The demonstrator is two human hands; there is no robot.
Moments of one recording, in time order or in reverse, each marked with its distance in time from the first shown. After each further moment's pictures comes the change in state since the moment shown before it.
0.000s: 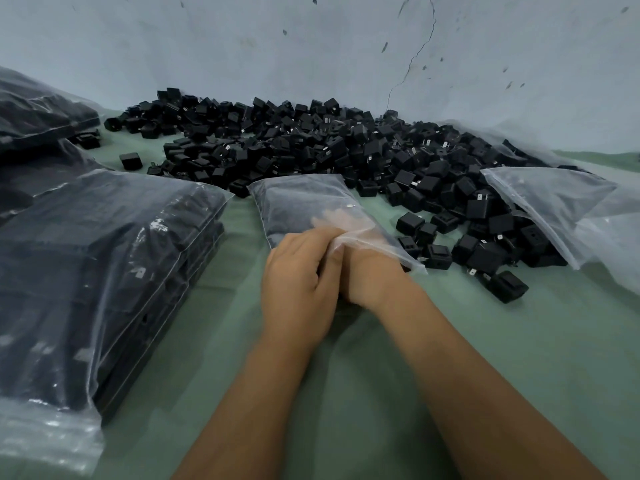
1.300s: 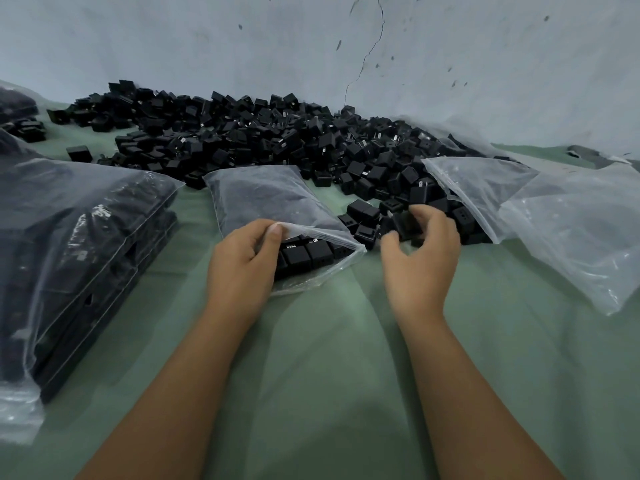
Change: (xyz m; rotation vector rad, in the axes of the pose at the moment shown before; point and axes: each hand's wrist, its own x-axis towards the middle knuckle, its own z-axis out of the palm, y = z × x) left_hand -0.004 -0.002 0.000 -0.152 -0.091 -0.294; right_hand -0.092 0.061 0.008 0.685 1.060 0.635
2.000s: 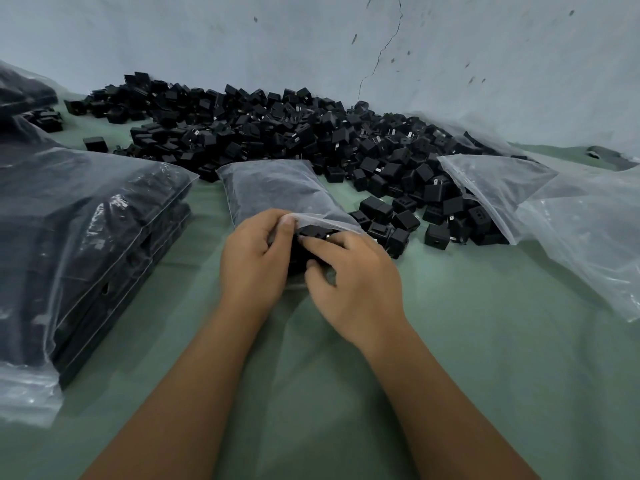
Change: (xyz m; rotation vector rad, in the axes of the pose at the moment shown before) left_hand -0.001 0.007 0.000 -0.015 0.055 0.034; right_hand -0.046 -0.037 0.018 -0.190 -0.460 -0.470
